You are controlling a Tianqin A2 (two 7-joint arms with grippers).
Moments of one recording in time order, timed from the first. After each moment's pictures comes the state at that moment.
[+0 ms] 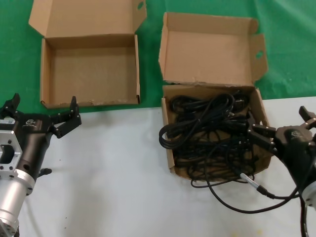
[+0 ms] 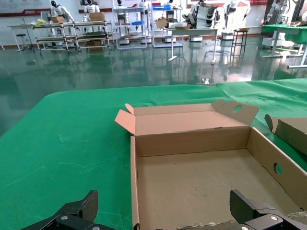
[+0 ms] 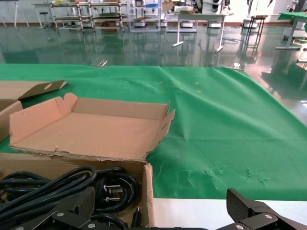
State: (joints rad) left arm -0.01 -0.30 1.60 -1.61 -1.77 0.03 -0.03; right arm 0.00 0.30 -1.60 1.60 1.80 0.00 0.00
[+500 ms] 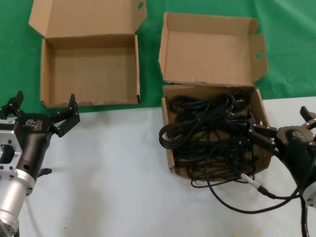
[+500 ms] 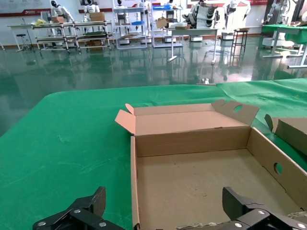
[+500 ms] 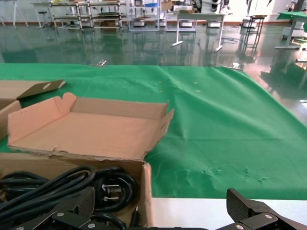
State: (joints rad) left arm -0.01 -0.30 1.60 -1.61 -1.77 0.03 -0.03; right arm 0.00 0.31 -1.61 1.60 1.81 0.01 0.00
